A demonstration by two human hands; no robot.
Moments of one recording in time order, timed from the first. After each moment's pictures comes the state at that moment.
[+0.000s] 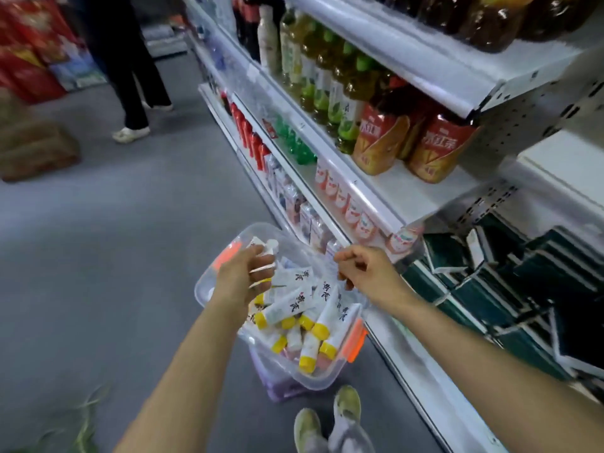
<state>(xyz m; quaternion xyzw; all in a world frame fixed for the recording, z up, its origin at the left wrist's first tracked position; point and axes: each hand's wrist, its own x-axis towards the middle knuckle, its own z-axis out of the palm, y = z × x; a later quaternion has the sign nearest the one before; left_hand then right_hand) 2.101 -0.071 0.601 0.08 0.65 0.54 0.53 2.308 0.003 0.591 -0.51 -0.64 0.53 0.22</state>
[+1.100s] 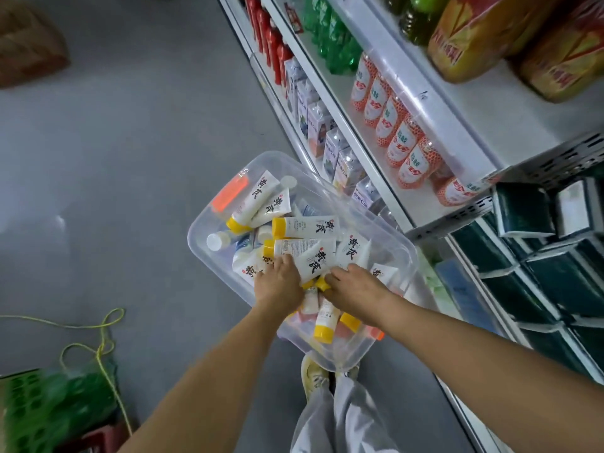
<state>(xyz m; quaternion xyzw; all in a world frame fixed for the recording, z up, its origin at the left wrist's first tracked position) 2.118 -0.067 0.387 0.49 0.82 -0.08 0.29 2.272 -0.004 0.398 -0.11 -0.97 -0.04 -0.22</state>
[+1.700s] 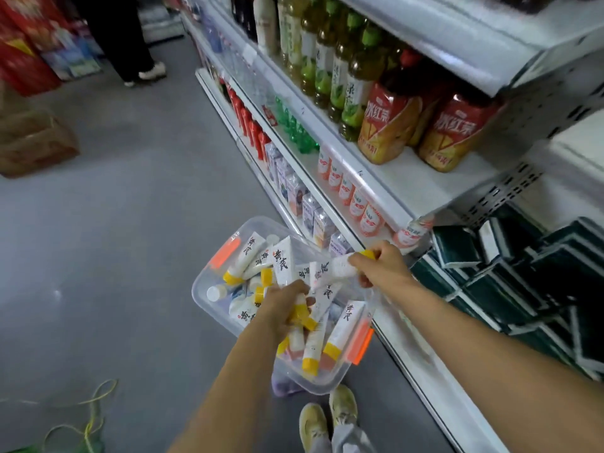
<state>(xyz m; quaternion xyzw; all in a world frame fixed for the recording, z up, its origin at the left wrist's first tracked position) 2.146 -0.053 0.523 0.03 0.65 0.43 0.63 2.312 0.040 0.550 -0.65 -0.51 0.53 0.20</state>
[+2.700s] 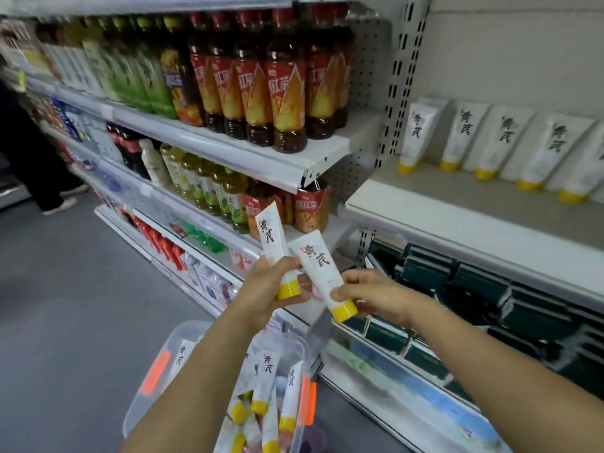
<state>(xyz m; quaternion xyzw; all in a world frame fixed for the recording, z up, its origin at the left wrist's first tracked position) 2.241 0.005 0.701 0.38 0.48 0.43 0.66 2.449 -0.012 0.682 -0.54 -0.50 0.62 0.27</state>
